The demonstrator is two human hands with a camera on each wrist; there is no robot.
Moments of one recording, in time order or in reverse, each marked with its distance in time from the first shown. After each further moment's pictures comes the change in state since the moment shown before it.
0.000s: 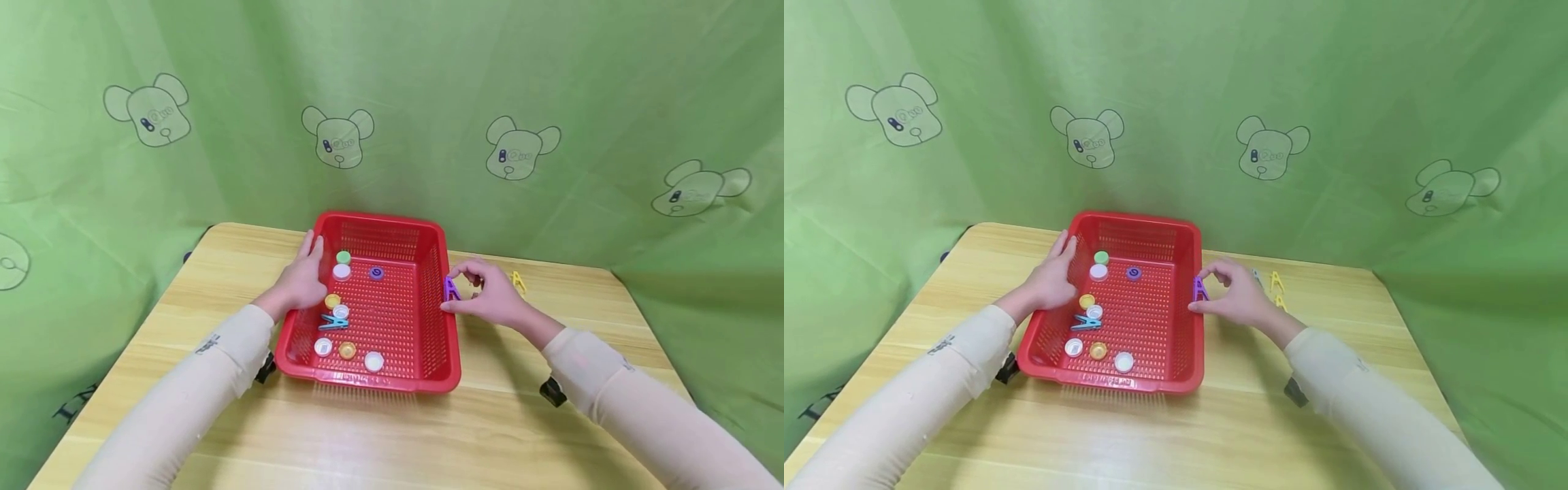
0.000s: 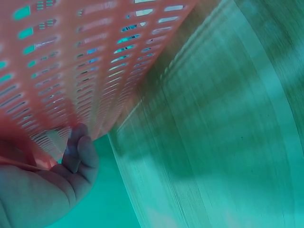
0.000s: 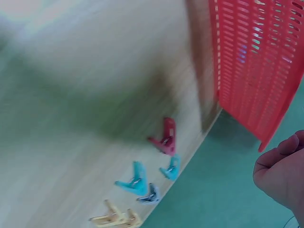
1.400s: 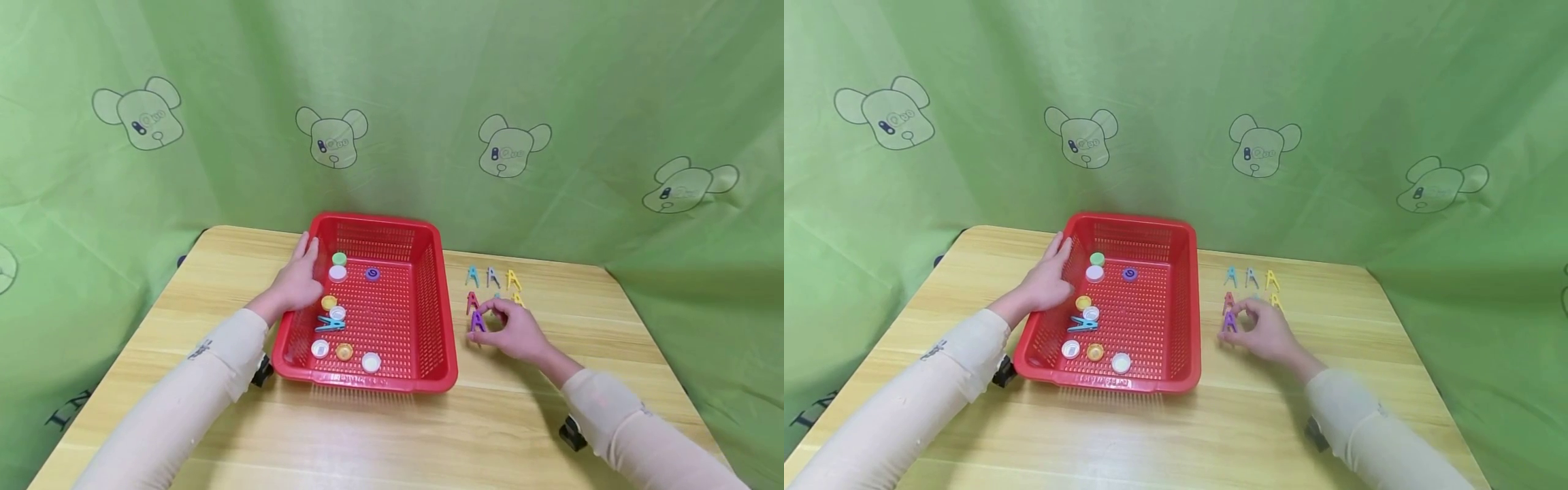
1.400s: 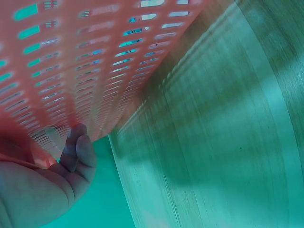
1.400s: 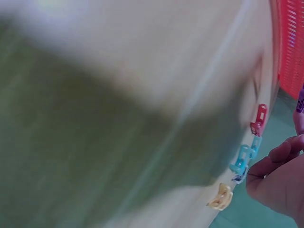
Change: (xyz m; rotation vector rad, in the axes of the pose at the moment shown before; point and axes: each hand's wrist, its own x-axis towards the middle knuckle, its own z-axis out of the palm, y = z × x) left_hand 0.001 -0.007 0.001 -0.044 0.025 0.039; right_hand -0.070 0.066 0.011 -0.106 0.030 0.245
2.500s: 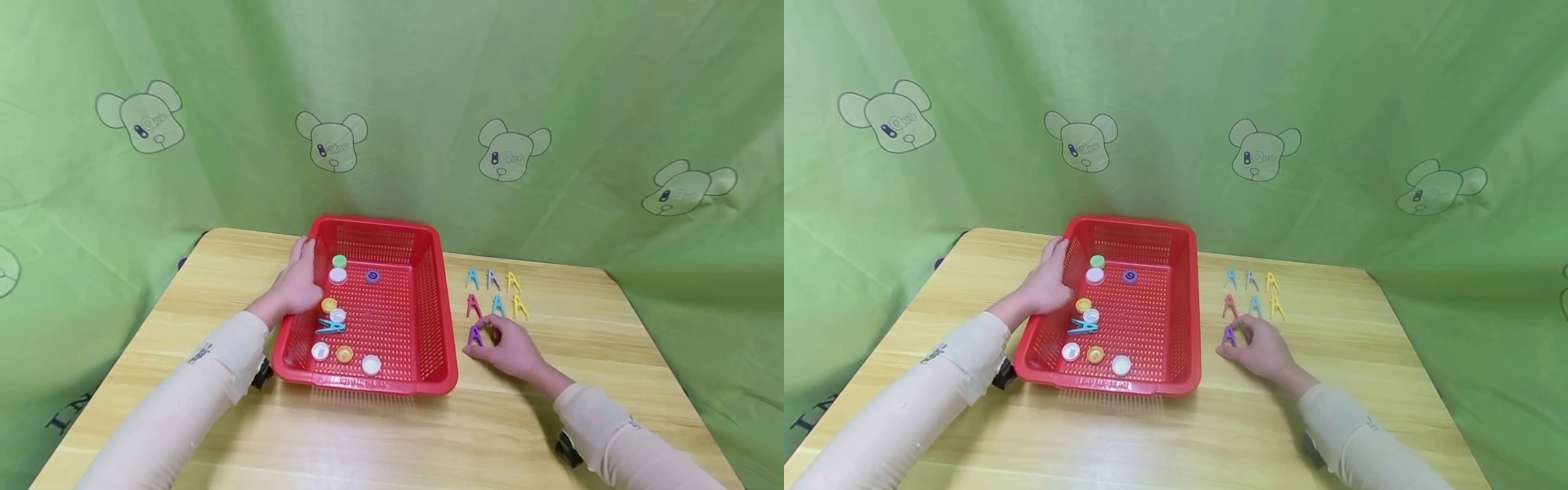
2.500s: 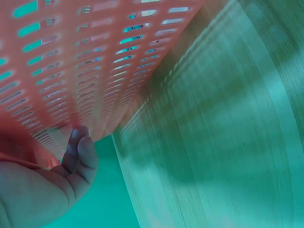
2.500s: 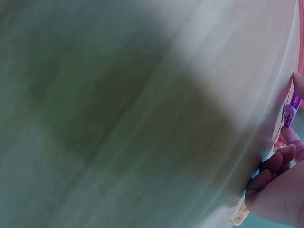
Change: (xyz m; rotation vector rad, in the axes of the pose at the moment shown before) left_hand 0.001 0.003 -0.002 -0.048 0.015 -0.029; right_hand -0.011 0.015 0.021 -0.102 0.003 0.021
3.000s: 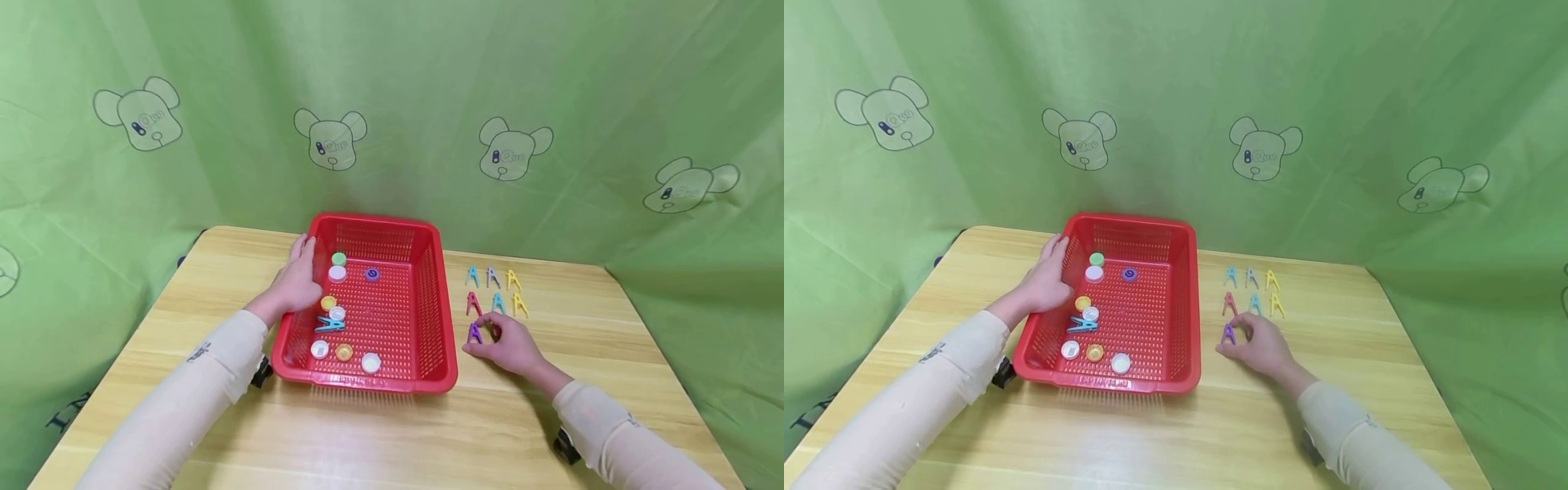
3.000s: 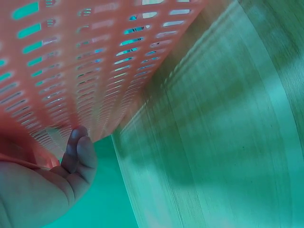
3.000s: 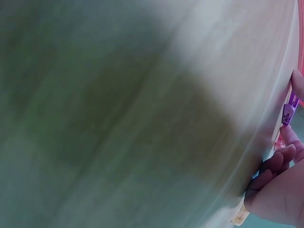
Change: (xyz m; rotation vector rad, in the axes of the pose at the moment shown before) left_hand 0.001 0.000 0.000 0.006 0.005 0.000; right_hand 0.003 -0.001 -0.002 0.005 -0.006 0.039
